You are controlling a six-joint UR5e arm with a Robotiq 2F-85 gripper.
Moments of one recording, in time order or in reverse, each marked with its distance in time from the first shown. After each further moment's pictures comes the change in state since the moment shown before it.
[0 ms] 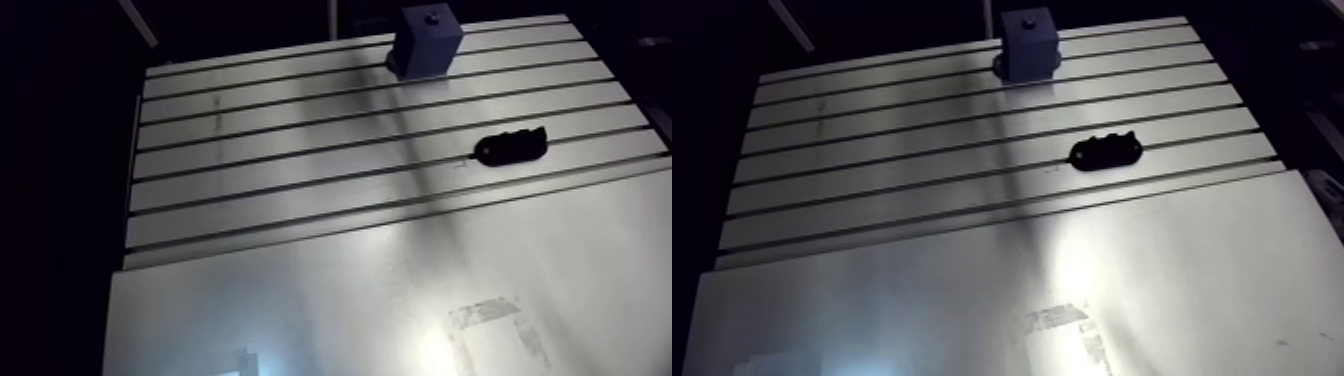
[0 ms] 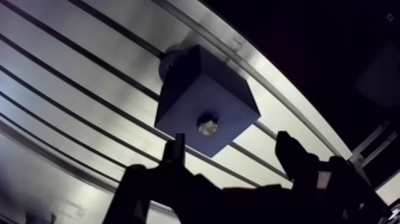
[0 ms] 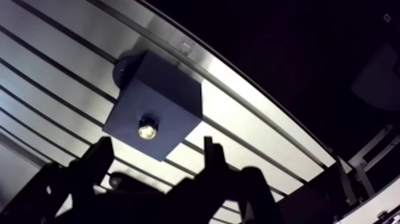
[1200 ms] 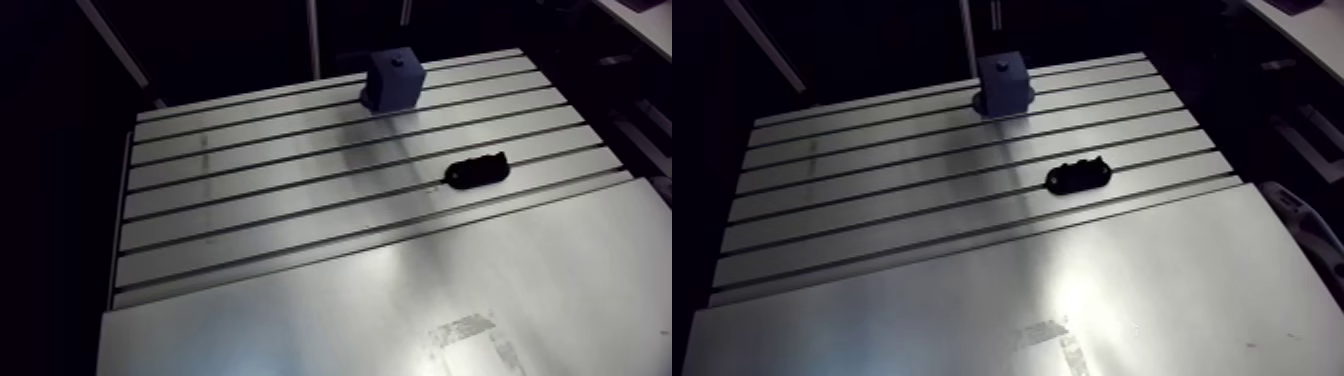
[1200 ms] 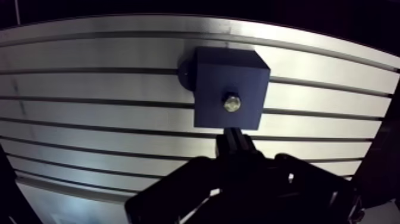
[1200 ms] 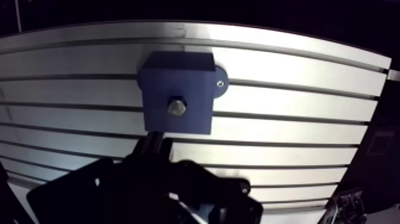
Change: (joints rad) arm -0.059 -0.094 0.067 0.027 0.184 0.536
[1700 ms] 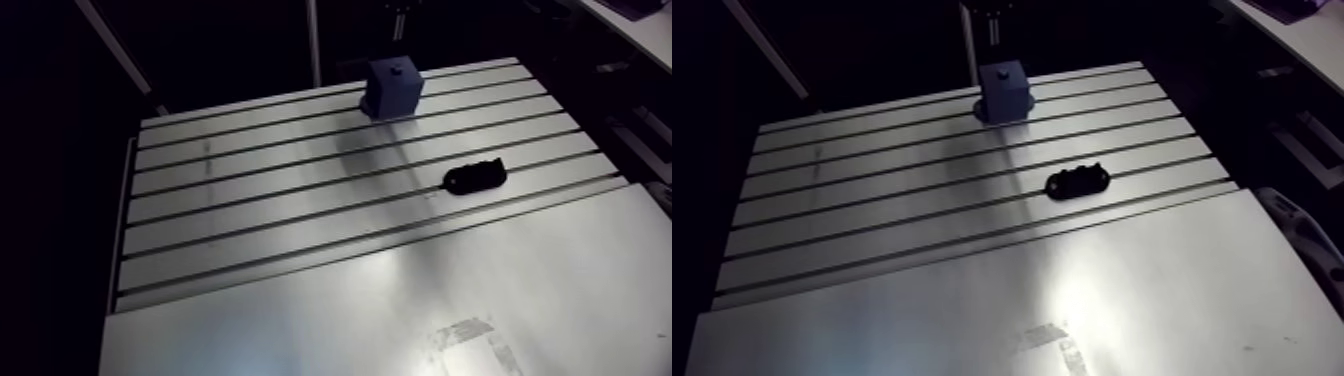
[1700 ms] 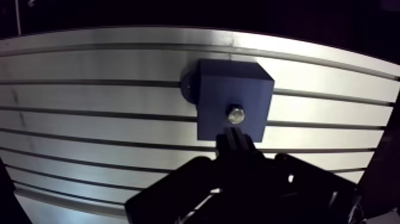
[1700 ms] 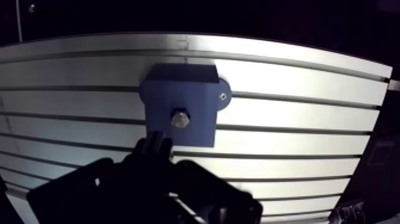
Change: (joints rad) arm 0.000 -0.019 0.068 -0.110 0.013 0.001
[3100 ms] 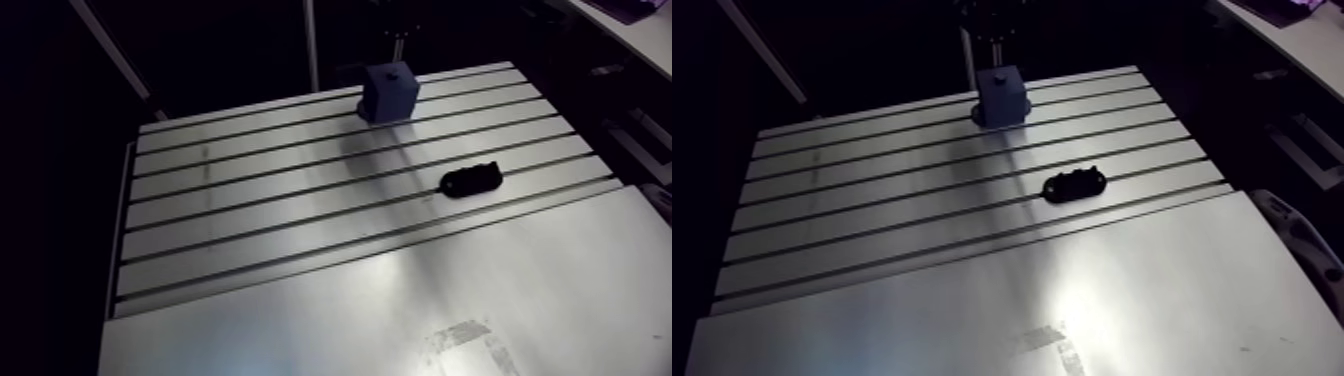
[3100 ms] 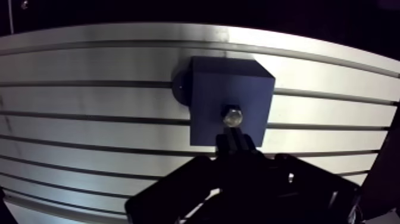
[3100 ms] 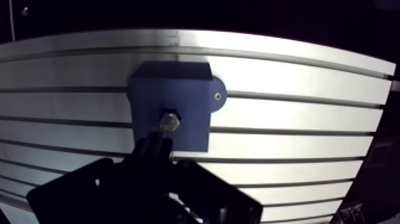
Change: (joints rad) arm -0.008 -0.013 0.083 -0.089 -0.015 -0.004
